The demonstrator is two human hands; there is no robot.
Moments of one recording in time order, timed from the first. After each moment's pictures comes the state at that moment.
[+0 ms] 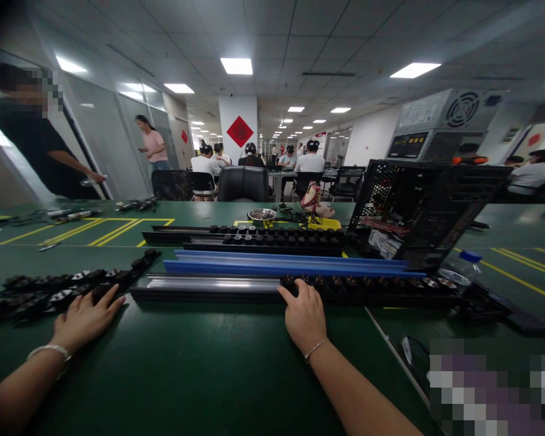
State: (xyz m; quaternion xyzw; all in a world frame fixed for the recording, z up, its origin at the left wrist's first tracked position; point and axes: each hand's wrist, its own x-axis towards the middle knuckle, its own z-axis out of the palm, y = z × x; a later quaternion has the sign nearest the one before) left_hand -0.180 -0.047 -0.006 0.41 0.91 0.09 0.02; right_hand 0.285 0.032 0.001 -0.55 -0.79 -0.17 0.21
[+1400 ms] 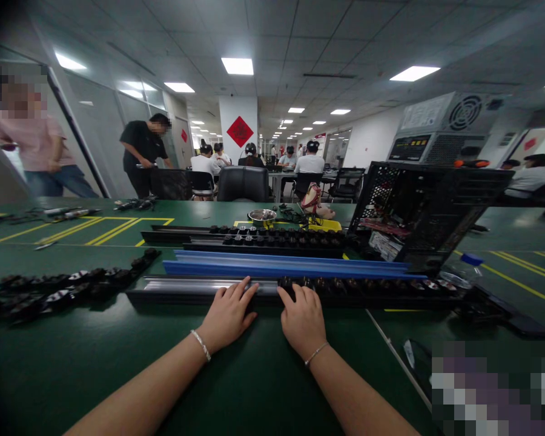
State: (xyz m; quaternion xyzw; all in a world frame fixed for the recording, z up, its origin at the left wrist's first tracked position) left_hand 0.082 0.008 -0.003 0.79 0.58 0.15 -0.13; right_hand 0.278 0.031 -0.003 -0.53 -0.79 -0.19 0.22
